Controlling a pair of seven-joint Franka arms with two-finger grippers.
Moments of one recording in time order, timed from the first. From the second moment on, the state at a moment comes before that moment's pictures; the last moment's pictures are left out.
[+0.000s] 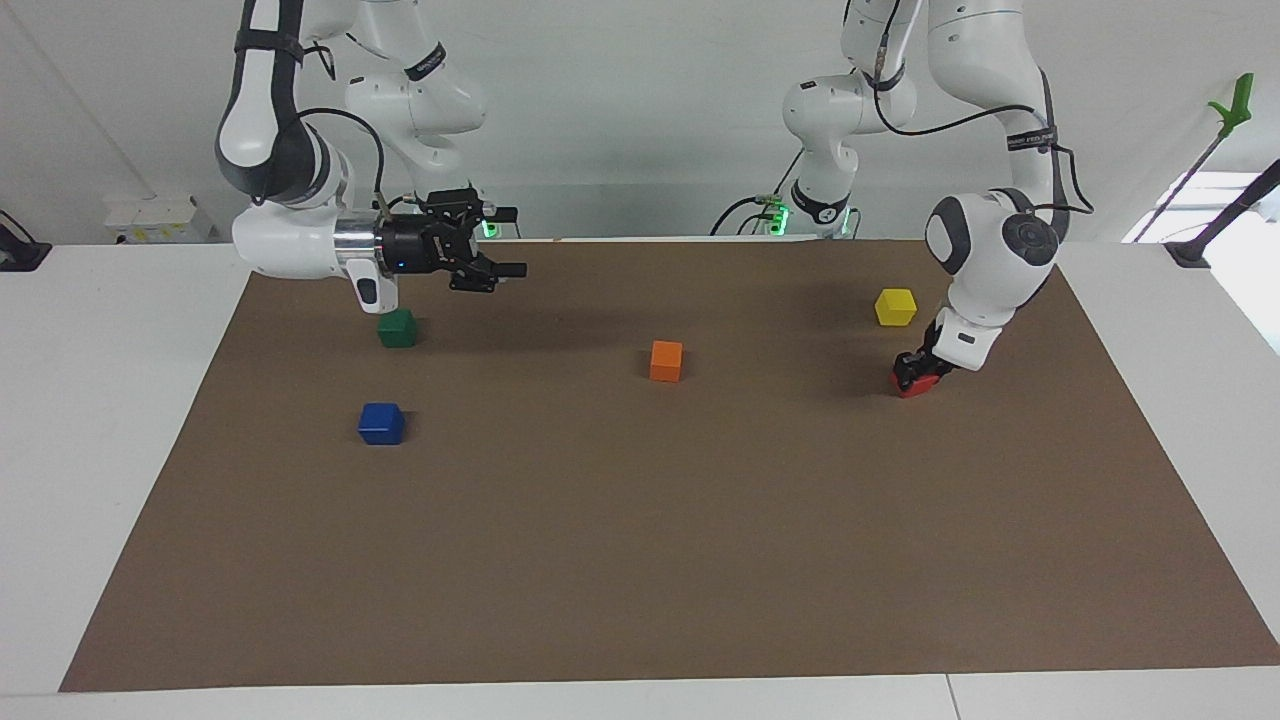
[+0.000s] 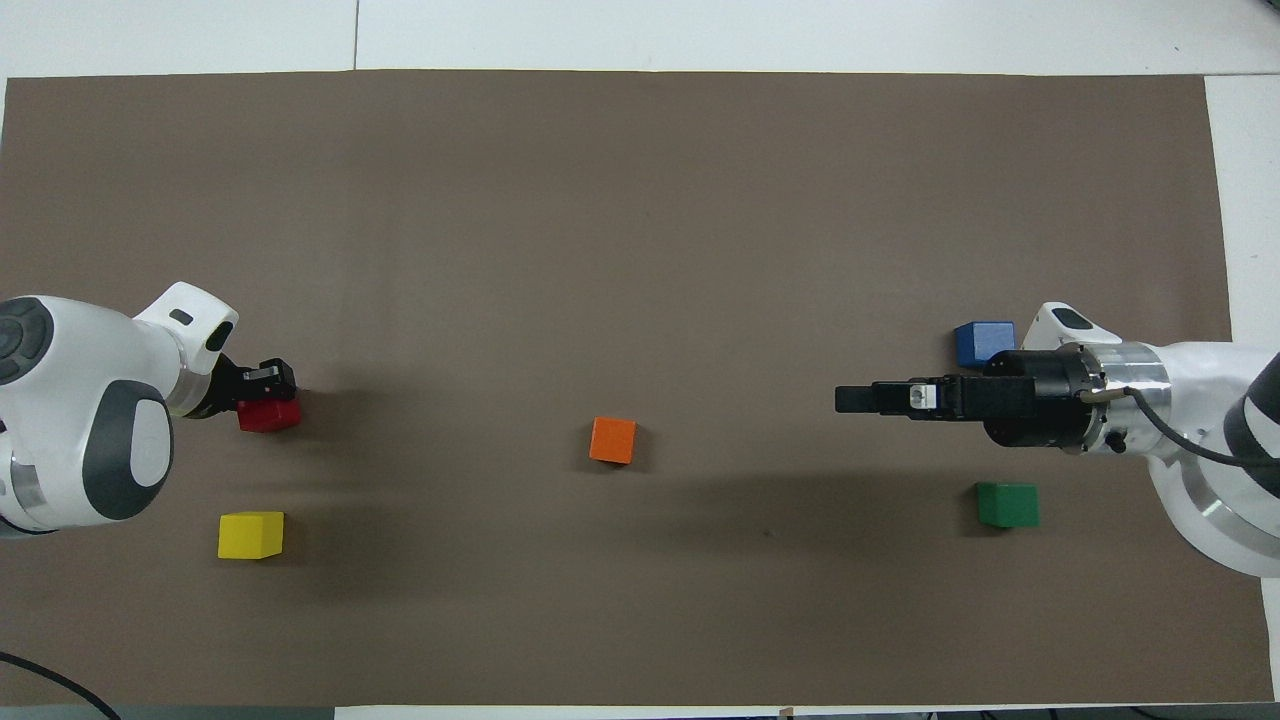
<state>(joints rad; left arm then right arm) 0.04 0.07 -0.04 -2.24 -0.04 2.23 -0.19 0.04 -0.11 -0.08 -2.33 1.61 1.53 -0.69</state>
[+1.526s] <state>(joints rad) -0.21 -0.07 -0.29 -1.83 -0.72 1.83 -1.84 0.41 0.31 -0.08 -2.42 2.20 0.98 -1.08</state>
